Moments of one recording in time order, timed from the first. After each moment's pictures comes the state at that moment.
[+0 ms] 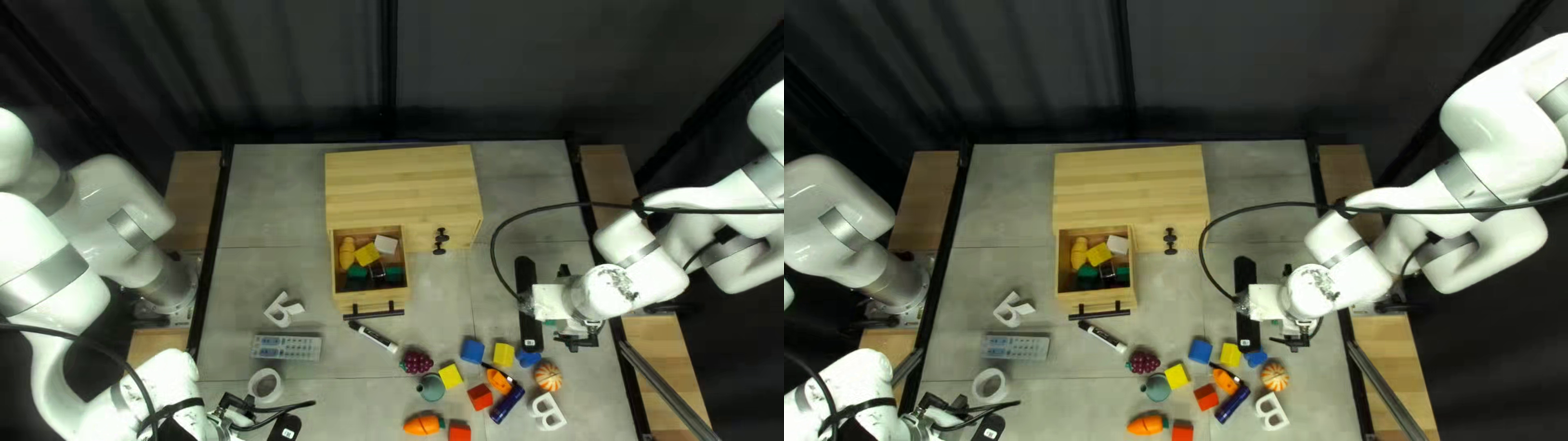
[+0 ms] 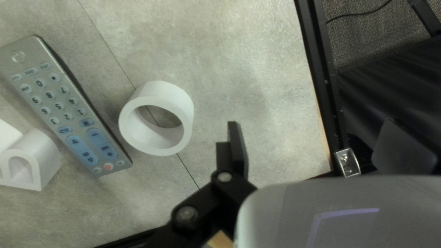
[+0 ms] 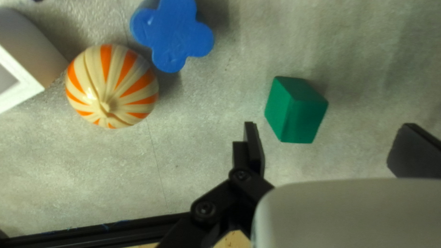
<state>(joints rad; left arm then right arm) -0.84 -0.06 -0.14 0.72 -0.07 0.78 -0.51 0.35 -0.39 0.13 0.23 -0.06 0.75 0.53</state>
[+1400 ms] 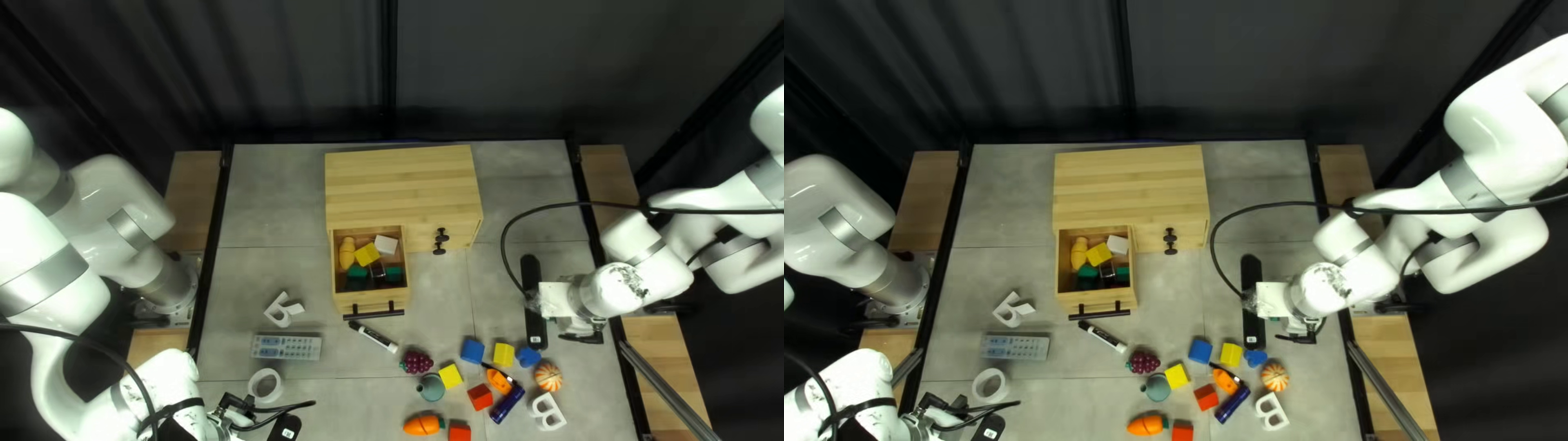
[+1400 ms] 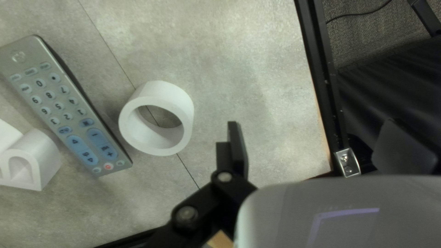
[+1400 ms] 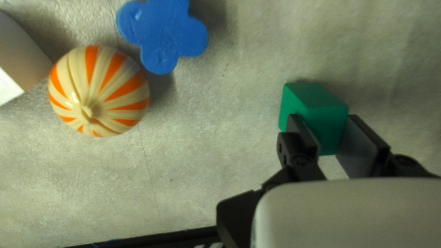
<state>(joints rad) -0.84 -0.06 -0.14 0.72 -0.07 0.78 -0.51 0.29 -0.46 0.13 0.25 -0.14 0.78 0.55</state>
